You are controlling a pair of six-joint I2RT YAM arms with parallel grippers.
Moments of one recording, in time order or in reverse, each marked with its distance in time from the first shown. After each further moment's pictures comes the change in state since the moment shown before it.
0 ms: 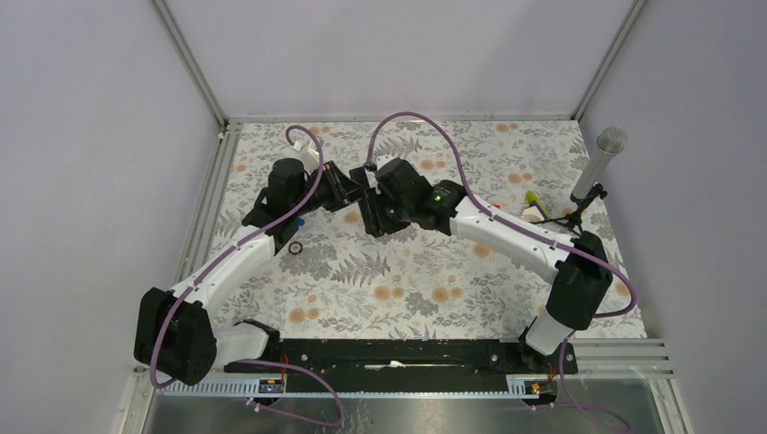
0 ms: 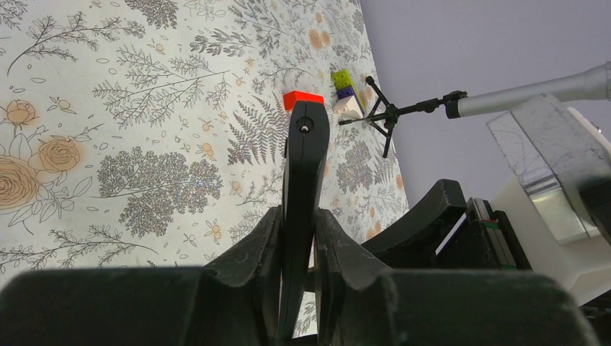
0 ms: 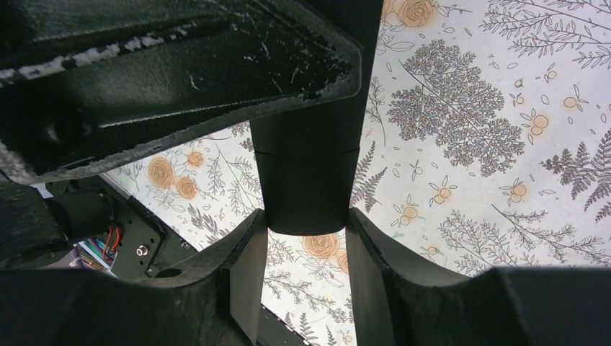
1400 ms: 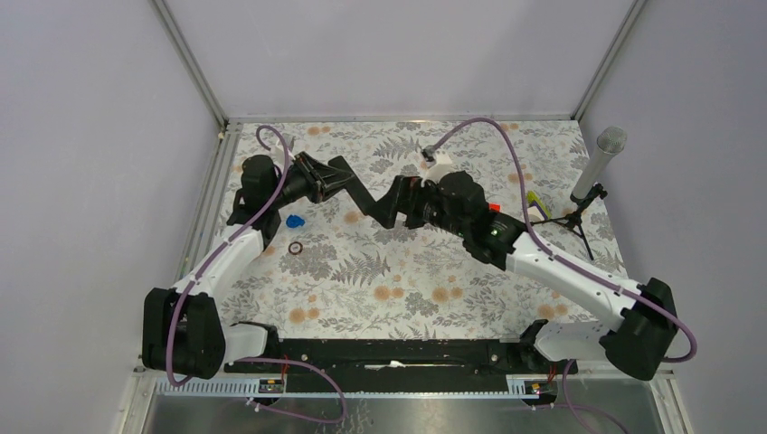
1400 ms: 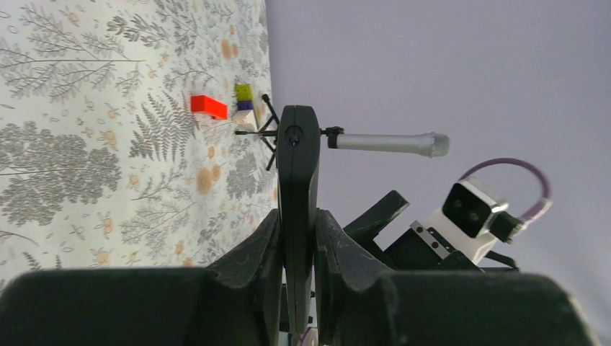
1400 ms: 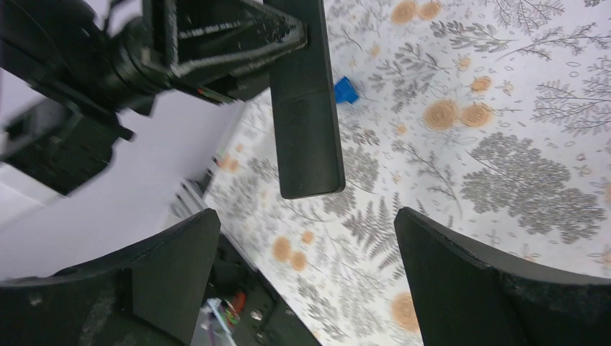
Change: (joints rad) left arm 0.219 0.024 -0.043 0.195 0.273 -0.433; right arm -0.070 -0.372 -0.408 0.518 -0.074 0.223
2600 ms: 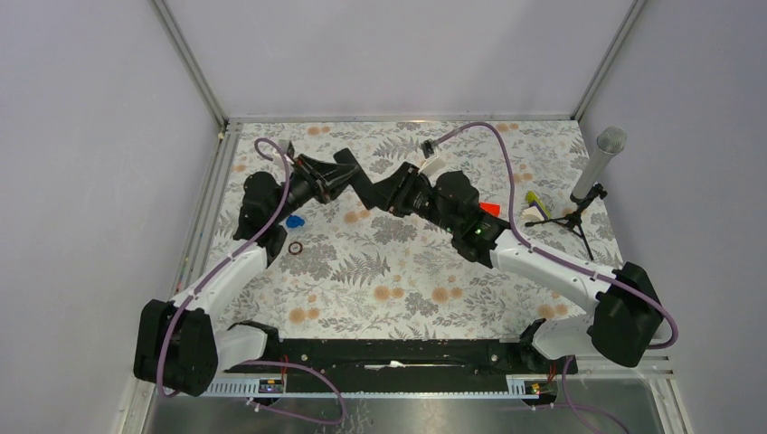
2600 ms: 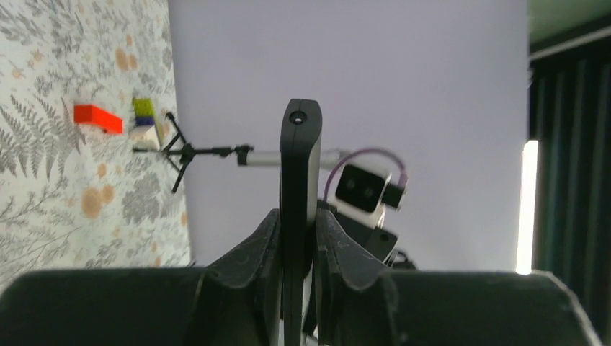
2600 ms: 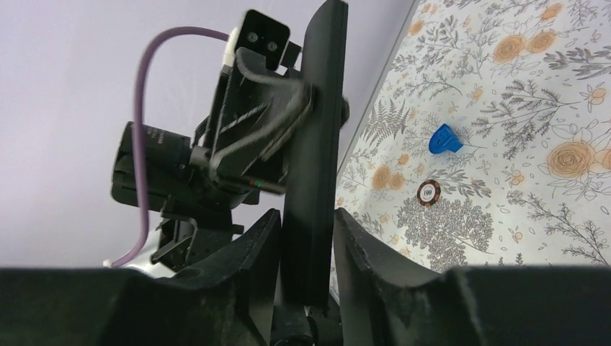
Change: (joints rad) left arm -0.082 -0.055 -0.129 0.367 -0.164 -0.398; right arm -0.006 0.068 -0.075 0.399 -0.006 0.346
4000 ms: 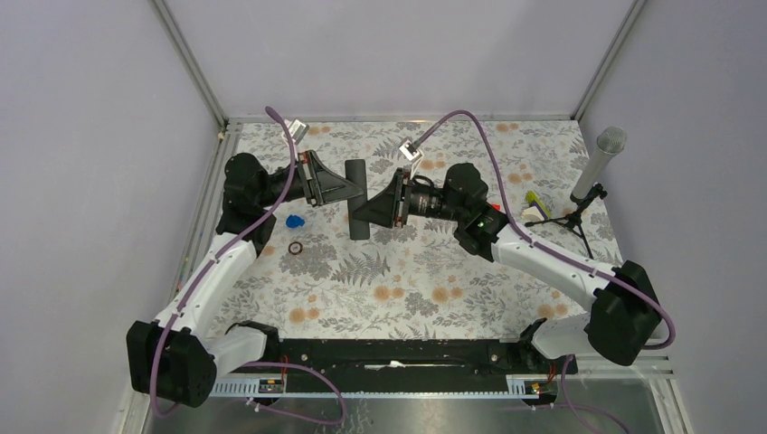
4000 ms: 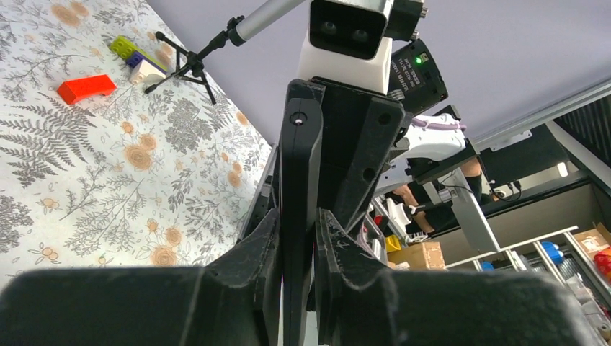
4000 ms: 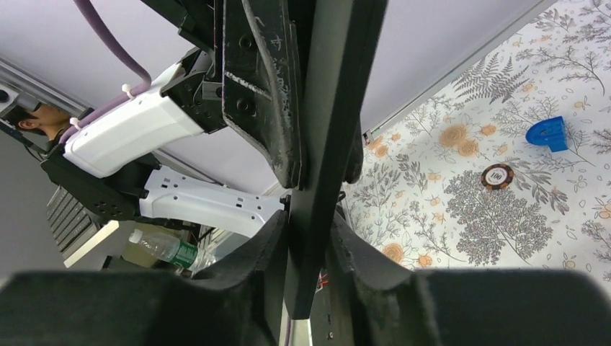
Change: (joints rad) left arm 0.006 -0.083 0.209 -0.234 0.522 0.562; right arm -0.055 0.012 0.019 0.108 -0.544 -0.230
